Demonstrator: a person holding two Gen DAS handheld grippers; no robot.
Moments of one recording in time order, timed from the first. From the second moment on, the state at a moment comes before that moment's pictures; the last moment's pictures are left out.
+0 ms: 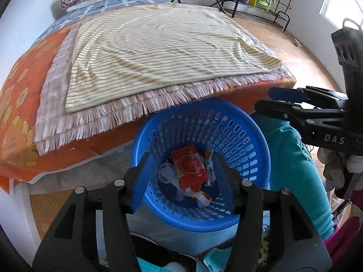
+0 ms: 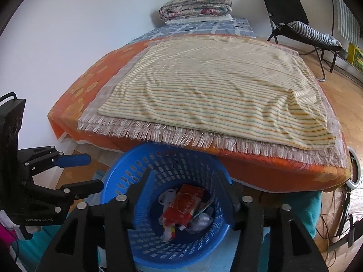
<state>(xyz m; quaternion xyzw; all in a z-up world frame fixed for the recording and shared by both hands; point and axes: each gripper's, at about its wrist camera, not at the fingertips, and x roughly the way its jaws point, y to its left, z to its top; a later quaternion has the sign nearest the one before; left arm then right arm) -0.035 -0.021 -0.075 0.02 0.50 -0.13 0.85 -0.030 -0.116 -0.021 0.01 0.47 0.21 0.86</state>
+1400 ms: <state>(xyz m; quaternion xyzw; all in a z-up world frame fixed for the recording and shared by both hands) 0.032 0.019 0.031 -0.03 0.37 -0.04 0.93 0.007 -0.133 0.061 -0.01 0.37 0.13 0.92</state>
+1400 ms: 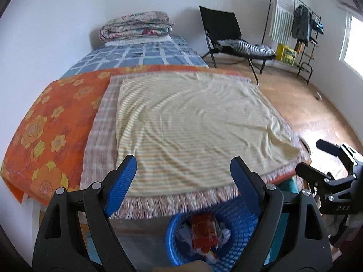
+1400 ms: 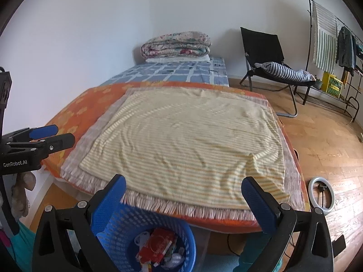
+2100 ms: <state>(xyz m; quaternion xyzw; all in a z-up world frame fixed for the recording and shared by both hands) 0.044 0.022 0.041 -0.04 0.33 -0.01 0.94 0.027 -0.127 0.065 -0.01 0.35 0.12 0.93</state>
